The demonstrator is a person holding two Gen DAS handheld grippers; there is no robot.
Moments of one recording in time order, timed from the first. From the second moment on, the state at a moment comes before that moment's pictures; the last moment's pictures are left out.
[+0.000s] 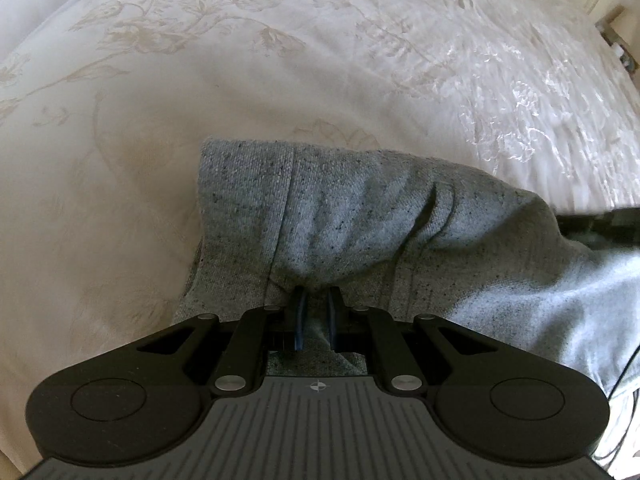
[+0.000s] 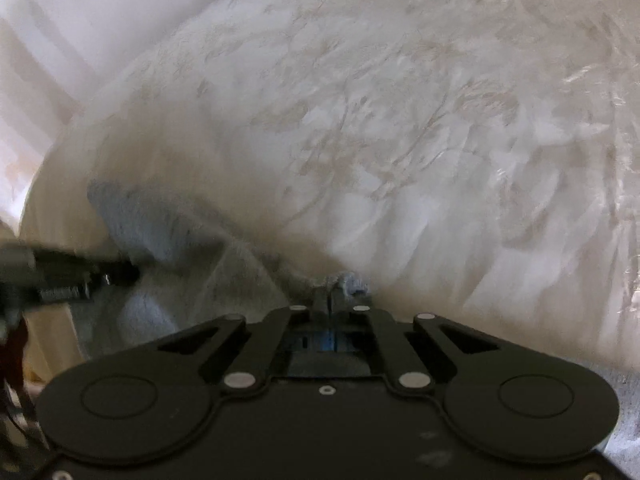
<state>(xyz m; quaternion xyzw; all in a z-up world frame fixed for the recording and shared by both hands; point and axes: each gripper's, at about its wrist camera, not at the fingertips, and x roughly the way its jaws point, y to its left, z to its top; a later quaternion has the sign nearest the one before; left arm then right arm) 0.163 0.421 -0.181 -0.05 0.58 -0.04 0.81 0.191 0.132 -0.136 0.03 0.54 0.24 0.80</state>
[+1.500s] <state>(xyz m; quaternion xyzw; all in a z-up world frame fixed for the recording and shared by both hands) 0.207 0.337 -0.104 -0.05 0.55 -0.10 0.83 0.201 -0.015 -0.154 0.04 0.56 0.23 0.80</state>
